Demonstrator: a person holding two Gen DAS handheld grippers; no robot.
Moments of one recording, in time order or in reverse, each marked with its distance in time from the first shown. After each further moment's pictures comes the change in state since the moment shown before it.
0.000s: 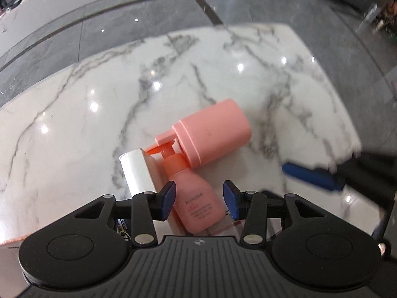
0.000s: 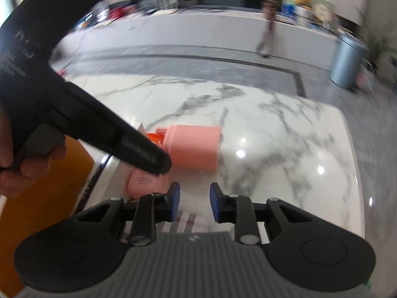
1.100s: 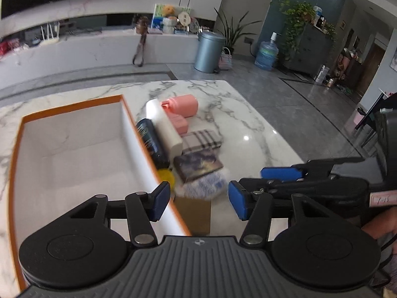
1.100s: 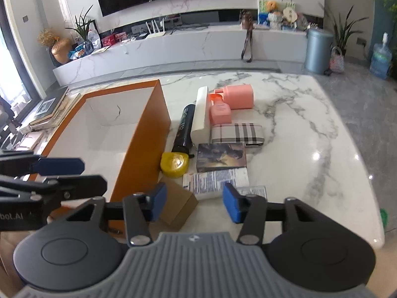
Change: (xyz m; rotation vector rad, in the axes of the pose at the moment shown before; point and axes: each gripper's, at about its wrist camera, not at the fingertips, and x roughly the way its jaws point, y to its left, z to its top) left arm -0.161 0.015 -0.277 -0.019 -0.498 -0.173; right arm -0.156 0.149 -0.126 0.279 -0.107 -0.055
